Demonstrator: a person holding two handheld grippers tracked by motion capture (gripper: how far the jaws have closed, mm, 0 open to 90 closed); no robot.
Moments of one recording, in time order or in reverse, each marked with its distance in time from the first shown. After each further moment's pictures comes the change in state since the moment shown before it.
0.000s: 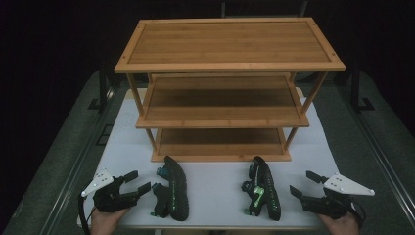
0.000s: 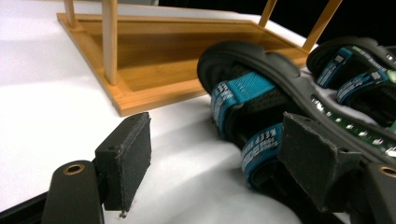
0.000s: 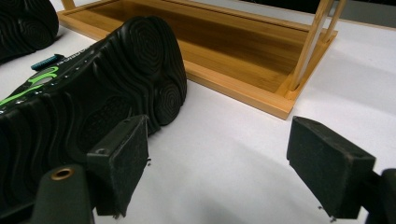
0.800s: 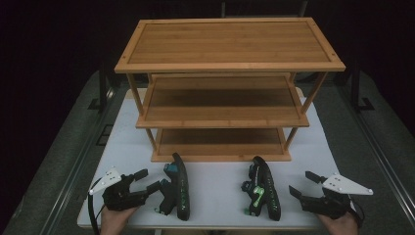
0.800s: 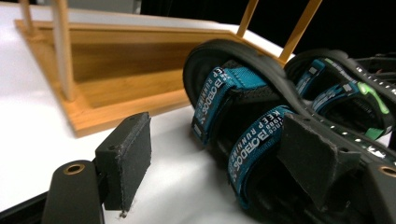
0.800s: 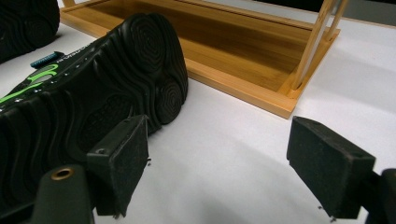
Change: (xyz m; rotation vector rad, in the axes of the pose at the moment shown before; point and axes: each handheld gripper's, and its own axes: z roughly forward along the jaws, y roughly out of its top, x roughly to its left) left arm -0.016 0.008 0.017 -0.067 -0.090 -0.004; right arm 0.001 0.000 0.002 0.006 0.001 -0.005
